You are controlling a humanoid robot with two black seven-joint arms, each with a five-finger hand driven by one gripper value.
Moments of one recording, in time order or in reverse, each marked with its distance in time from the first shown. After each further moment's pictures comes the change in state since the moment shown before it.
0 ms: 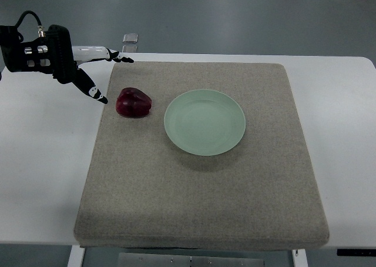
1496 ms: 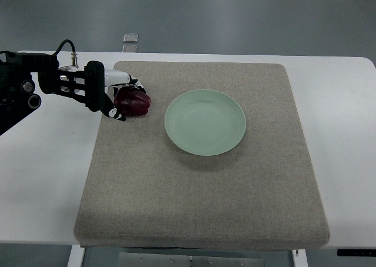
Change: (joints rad) left arm 0.025 -0.123 0.048 0.050 0.175 0.068 -0.001; right arm 0.000 0.000 0.000 0.000 0.000 0.000 0.000
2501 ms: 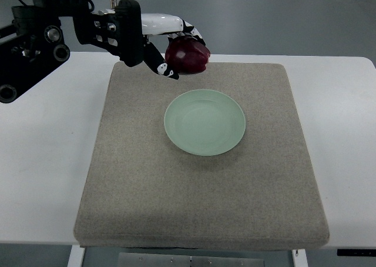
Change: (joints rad) left arm -0.244 -0.167 0.031 -0.016 -0.107 0.001 -0.040; right arm 0.000 0.000 0.000 0.000 0.000 0.000 0.000
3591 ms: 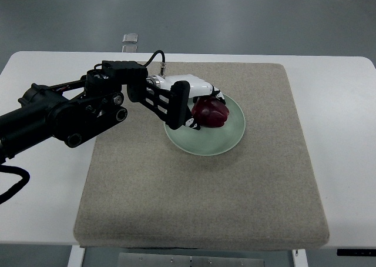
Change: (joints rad) left arm 0.107 -0.207 0.154 0.154 0.166 0.173 0.006; right arm 0.000 0.000 0.000 0.000 0.000 0.000 0.000
